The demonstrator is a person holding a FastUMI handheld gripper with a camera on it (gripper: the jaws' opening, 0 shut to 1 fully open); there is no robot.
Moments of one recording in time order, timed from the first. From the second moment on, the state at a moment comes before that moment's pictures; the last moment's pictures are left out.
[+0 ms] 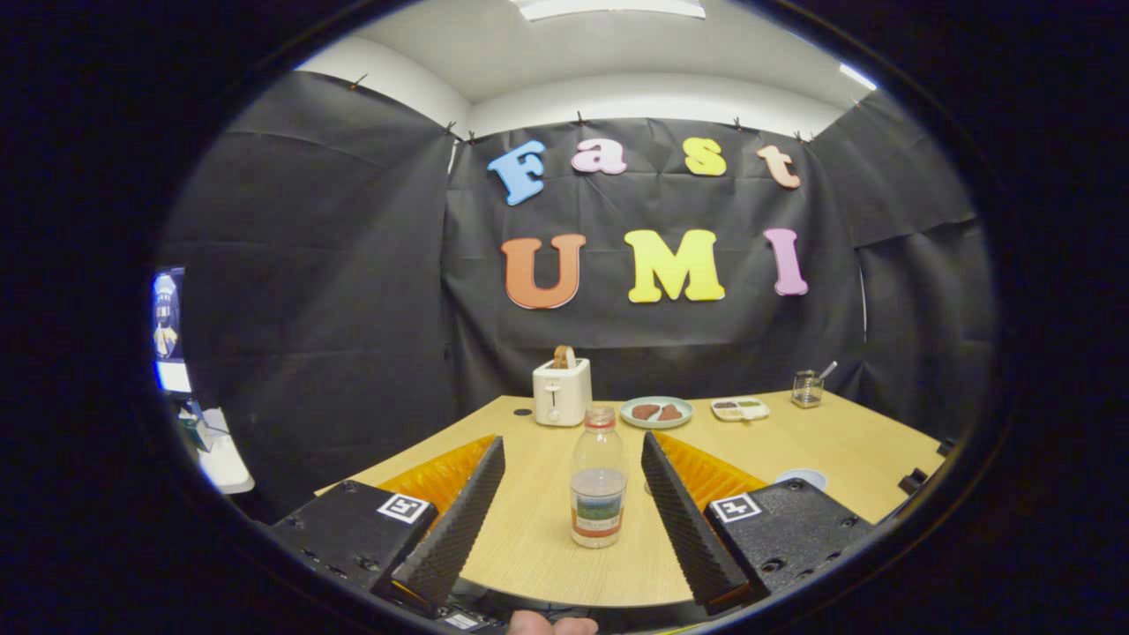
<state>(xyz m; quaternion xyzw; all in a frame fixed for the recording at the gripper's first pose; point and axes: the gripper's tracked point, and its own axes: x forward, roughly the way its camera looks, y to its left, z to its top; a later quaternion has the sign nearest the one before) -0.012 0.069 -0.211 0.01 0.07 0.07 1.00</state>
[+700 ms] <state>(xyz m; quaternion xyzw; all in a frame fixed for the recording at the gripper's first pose) 0.045 0.057 -0.342 -0.02 0.12 0.02 0.99</state>
